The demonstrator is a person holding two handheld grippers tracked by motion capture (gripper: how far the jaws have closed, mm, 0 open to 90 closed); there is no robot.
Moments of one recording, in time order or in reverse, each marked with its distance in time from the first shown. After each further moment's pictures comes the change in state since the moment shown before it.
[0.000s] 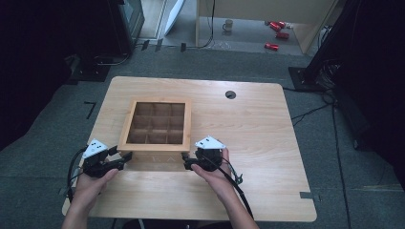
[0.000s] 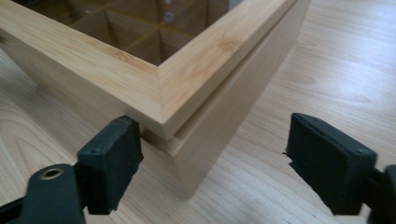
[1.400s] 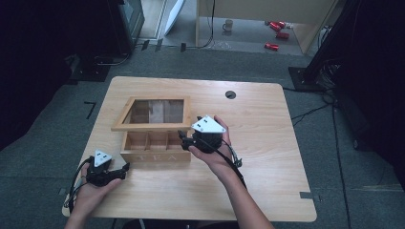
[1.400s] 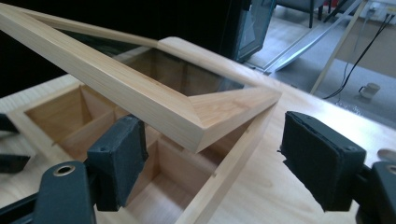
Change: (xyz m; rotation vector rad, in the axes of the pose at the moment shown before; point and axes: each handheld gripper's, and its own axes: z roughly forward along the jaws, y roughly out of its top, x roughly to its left) left arm 0.009 -0.047 0.022 0.144 0.215 0.027; right arm 0.000 0.071 -0.022 -0.187 -0.033 -0.153
